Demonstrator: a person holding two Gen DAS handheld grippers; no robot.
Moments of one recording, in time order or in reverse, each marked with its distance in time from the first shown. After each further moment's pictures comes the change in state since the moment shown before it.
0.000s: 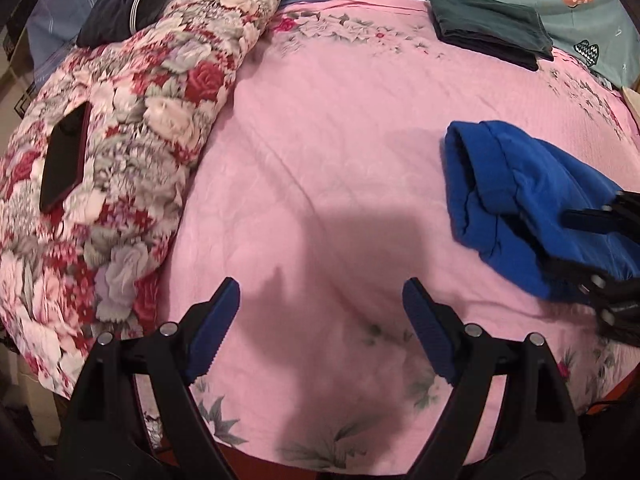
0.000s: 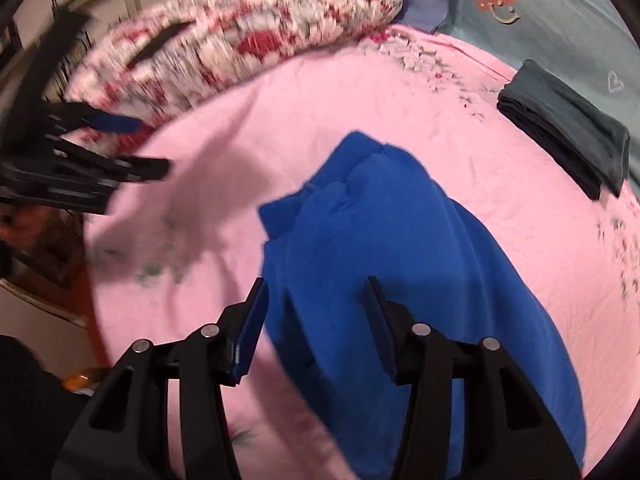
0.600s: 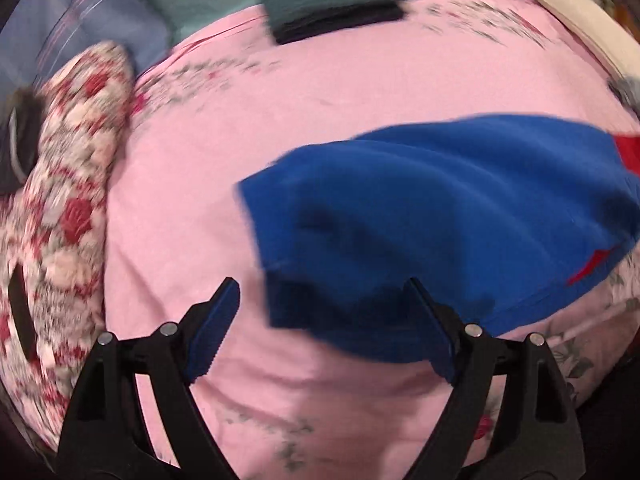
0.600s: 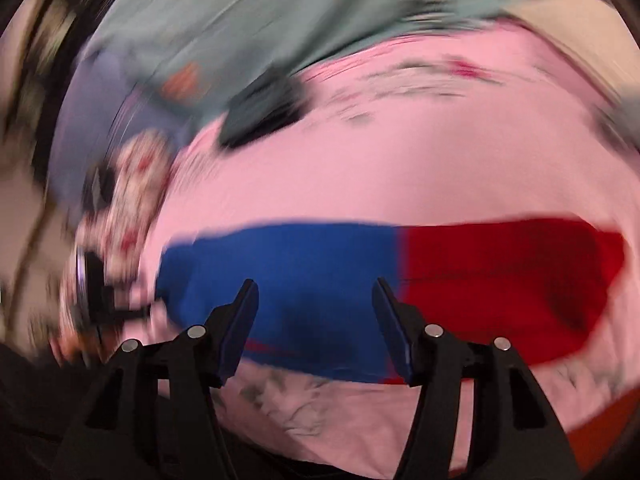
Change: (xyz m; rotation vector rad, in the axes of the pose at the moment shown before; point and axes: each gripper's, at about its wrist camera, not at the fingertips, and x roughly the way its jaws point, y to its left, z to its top) left arm 0.006 -0.141 0.043 0.348 -0.022 -0.077; right arm -0.197 -0.181 -0.219 0.808 -0.273 -0.043
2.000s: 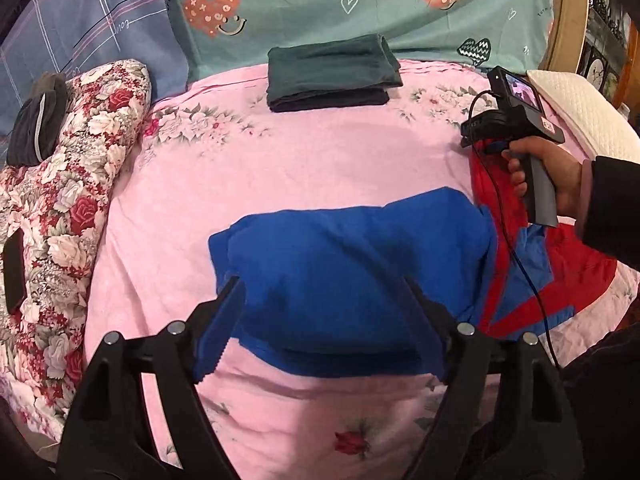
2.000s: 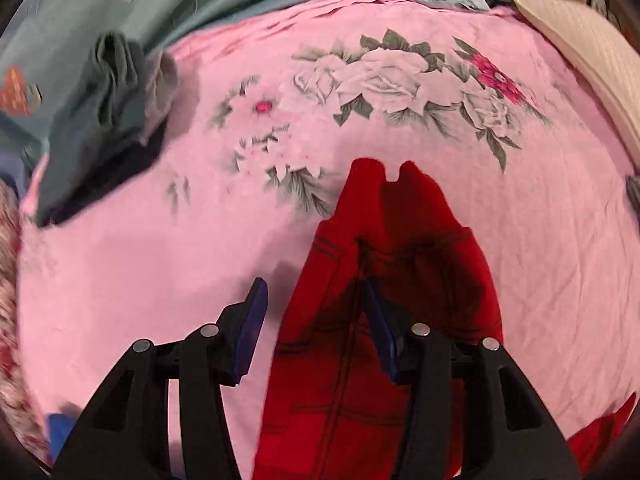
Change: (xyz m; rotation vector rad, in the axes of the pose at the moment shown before) left arm -0.079 -0.062 0.019 -0.158 -0.171 -0.053; right arm 0.225 -0.054 0.172 0.213 0.087 -0.479
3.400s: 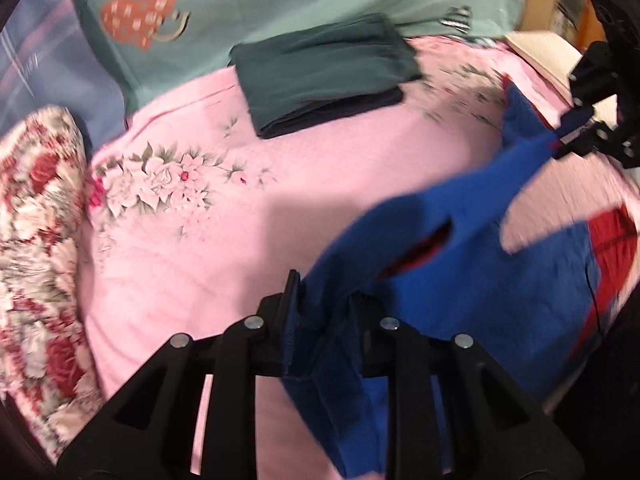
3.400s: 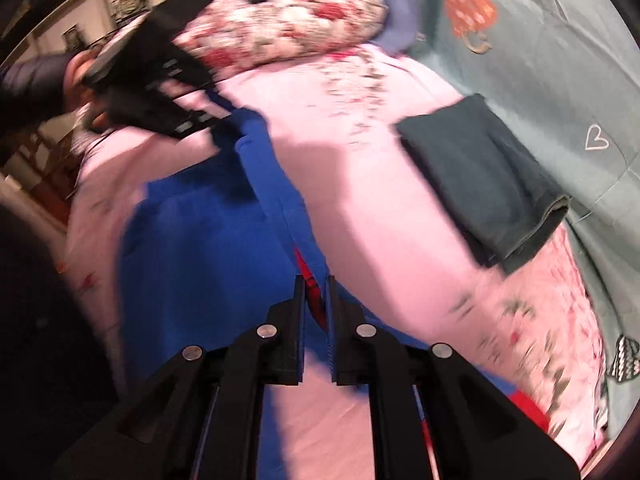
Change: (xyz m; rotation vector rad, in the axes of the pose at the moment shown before) left arm 0.106 0.082 0.094 0.264 0.052 -0.156; right arm -0.151 0.120 -0.058 -1.338 0.016 0.527
